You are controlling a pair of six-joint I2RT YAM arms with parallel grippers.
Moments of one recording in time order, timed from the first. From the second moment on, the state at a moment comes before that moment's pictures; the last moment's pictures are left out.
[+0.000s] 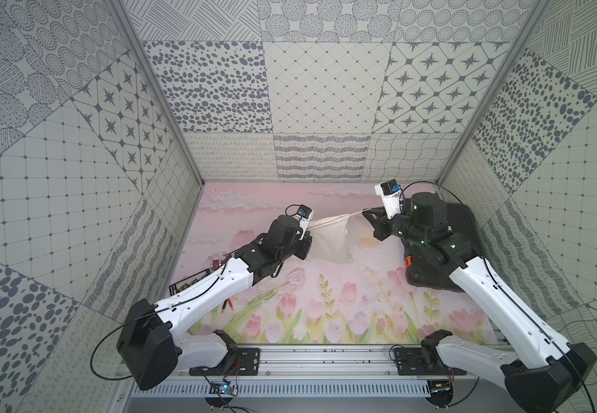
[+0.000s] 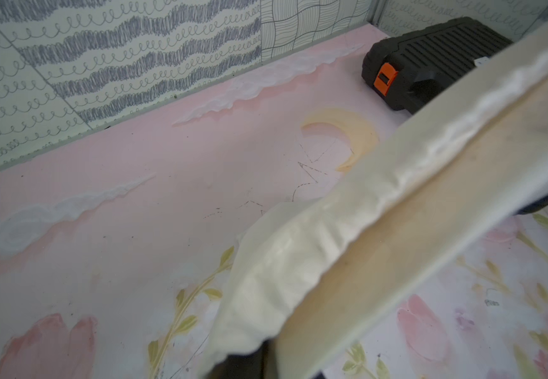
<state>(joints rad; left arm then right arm) -0.66 1.26 1.00 -0.31 -0.17 -0.08 0.44 1.14 1.17 -0.42 -0.25 0.07</state>
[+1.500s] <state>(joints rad) -0.70 1.62 1.51 -0.27 0.39 0.28 0.46 1.18 1.19 -0.30 -0.42 0.06</state>
